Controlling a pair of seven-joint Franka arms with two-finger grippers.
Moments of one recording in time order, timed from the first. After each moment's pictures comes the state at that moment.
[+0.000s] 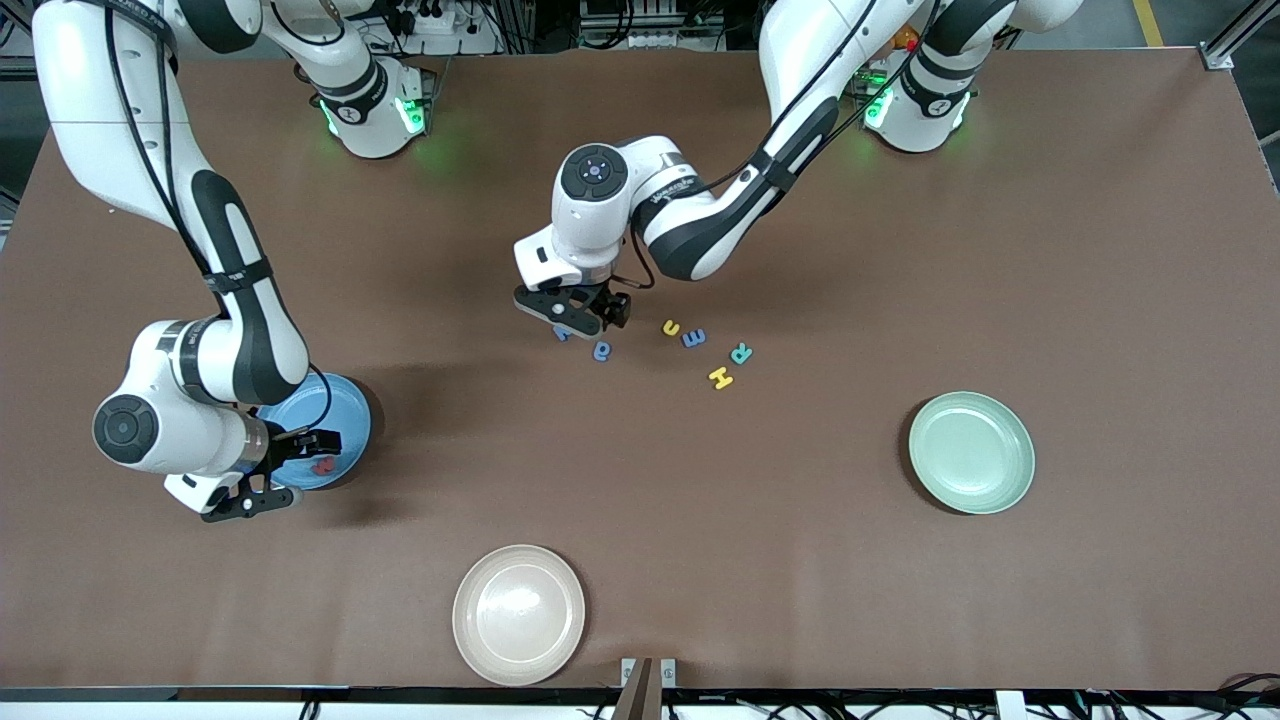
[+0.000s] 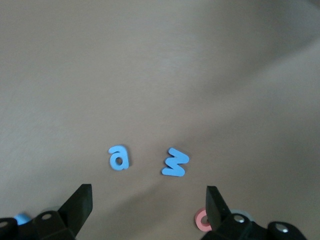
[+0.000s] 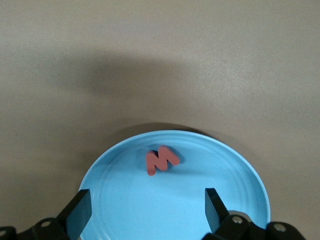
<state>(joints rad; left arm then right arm) -0.70 0.78 -0.31 -1.37 0.18 2.29 -0.52 0.02 0.68 -0.03 -1.59 0.04 2.15 -0.22</state>
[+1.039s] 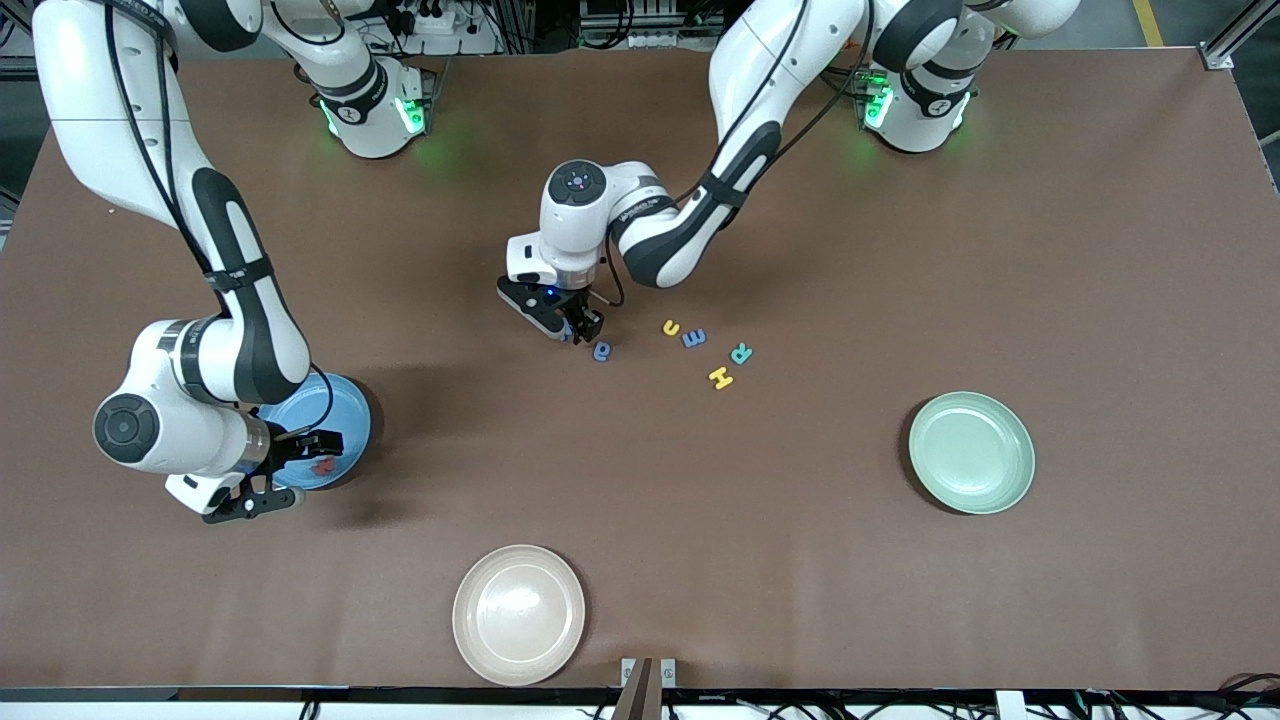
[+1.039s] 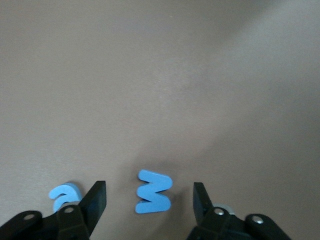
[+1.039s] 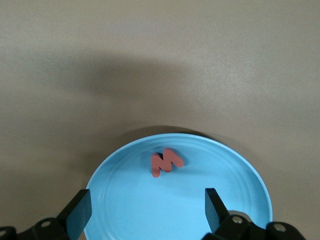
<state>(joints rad) -0.91 0.92 -0.13 -1.35 0.18 2.51 -0.42 0.03 0.67 -0.03 -1.58 0.04 2.15 -0.22</state>
